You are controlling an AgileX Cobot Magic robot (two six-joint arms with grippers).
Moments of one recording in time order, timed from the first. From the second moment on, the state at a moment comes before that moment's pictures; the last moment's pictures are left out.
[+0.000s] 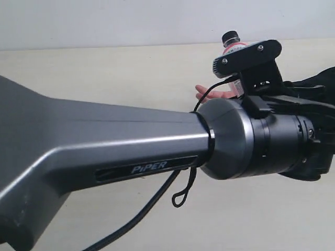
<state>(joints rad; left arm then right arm) -1.14 2.28 -1.82 1.03 0.92 -2.02 0.47 0.00 -0.43 -0.60 0.64 0.47</state>
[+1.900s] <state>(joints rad) -1.02 2.36 -1.79 1.05 0.68 -2.05 0.47 0.00 -0.43 -0.60 0.64 0.47</state>
